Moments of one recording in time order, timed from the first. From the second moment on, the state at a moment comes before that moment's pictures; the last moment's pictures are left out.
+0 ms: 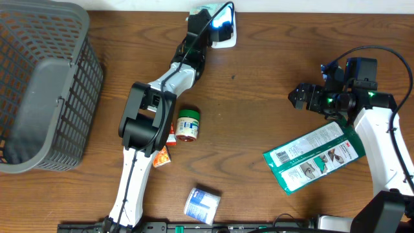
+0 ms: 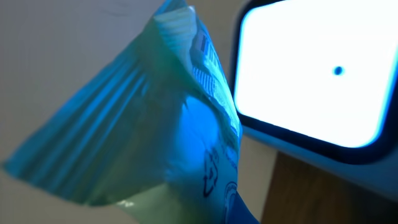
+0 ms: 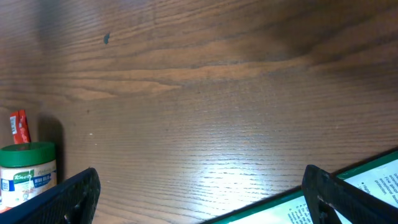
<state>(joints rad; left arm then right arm) -0.37 2.47 1.78 0.47 -0.21 1.37 -0.12 1.51 1.13 -0.75 -0.37 0.15</state>
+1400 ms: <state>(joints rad) -0.36 1.89 1.80 -0.29 -0.03 0.57 -0.12 1.51 1.13 -0.75 -0.37 0.15</state>
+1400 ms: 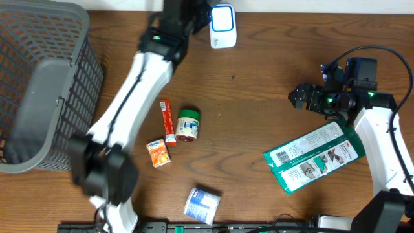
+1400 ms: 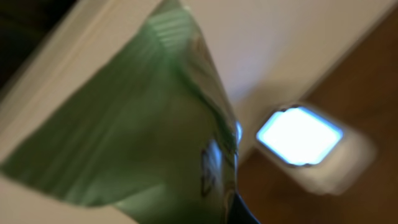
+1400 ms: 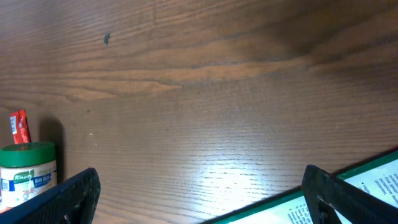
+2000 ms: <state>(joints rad) -0.57 1.95 1.75 -0.58 0.41 -0.28 -0.13 1.51 1.13 -0.64 -0.42 0.14</state>
